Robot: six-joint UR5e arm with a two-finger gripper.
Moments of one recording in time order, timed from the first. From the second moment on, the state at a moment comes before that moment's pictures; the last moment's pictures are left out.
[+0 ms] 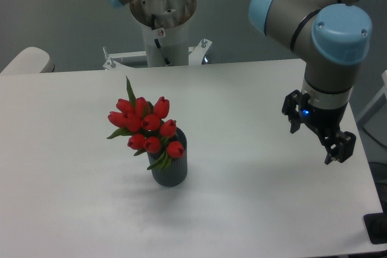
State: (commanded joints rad) arm 2.63 -2.06 -1.11 -1.35 1.58 1.59
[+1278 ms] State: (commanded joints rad) arm 2.73 -1.84 -1.46 -1.34 1.29 1.58
